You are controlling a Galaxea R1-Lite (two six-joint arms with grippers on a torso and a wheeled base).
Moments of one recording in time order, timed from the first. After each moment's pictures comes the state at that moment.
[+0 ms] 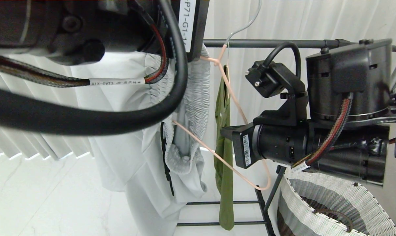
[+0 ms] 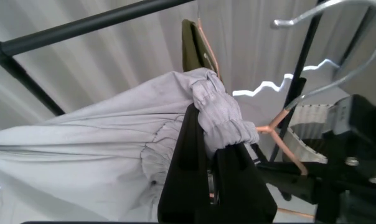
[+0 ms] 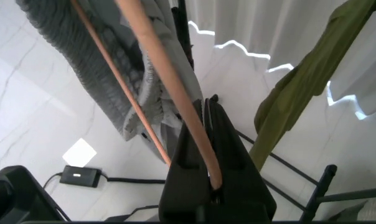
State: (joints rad) left arm -1.11 1.59 -1.80 0.40 0.77 0.07; right arm 1.05 1.63 -1.23 -0.09 -0.20 0.20
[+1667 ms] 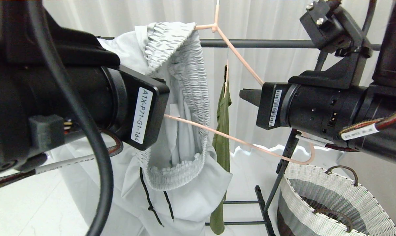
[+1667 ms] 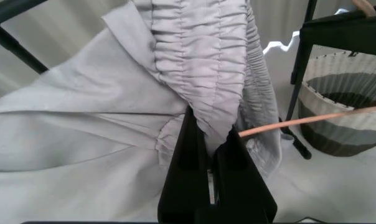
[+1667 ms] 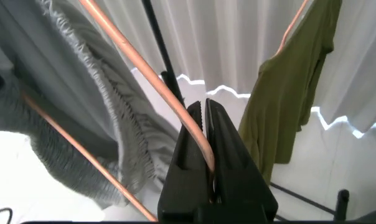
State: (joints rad) left arm -1.14 1.43 -1.45 0.38 0.77 0.08; right arm 1.06 1.53 -1.21 -0.24 -0.34 0.27
